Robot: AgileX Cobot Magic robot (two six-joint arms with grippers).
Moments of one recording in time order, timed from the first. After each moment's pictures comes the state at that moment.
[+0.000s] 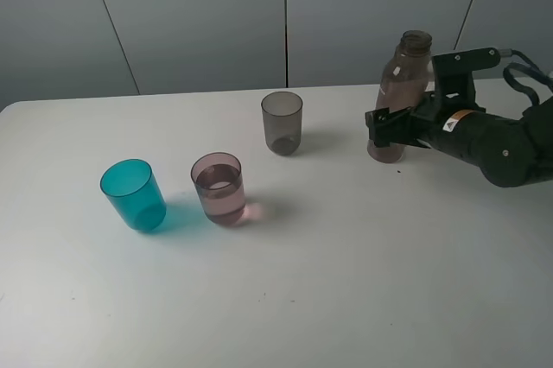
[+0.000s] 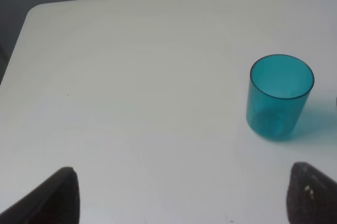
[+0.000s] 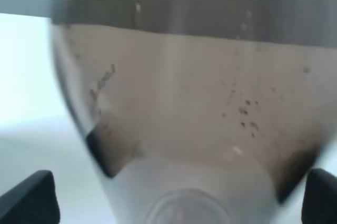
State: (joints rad) left arm -0.02 0.00 -0.51 0.02 1.08 0.03; right arm 0.27 1.84 -0.54 0.06 -0.72 -0.02
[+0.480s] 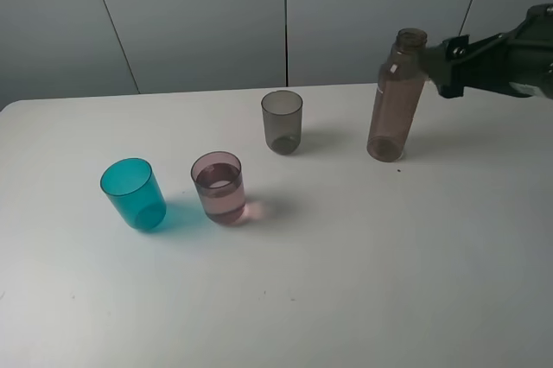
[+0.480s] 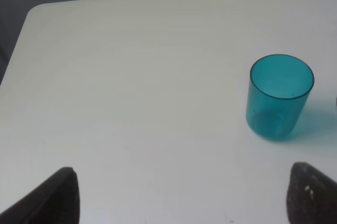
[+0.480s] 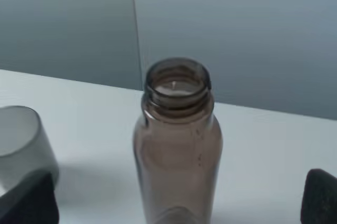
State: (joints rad) left arm -0.02 0.00 -0.51 0.02 1.08 0.03; right arm 0.27 1.09 -0.52 0.07 -0.08 -0.06
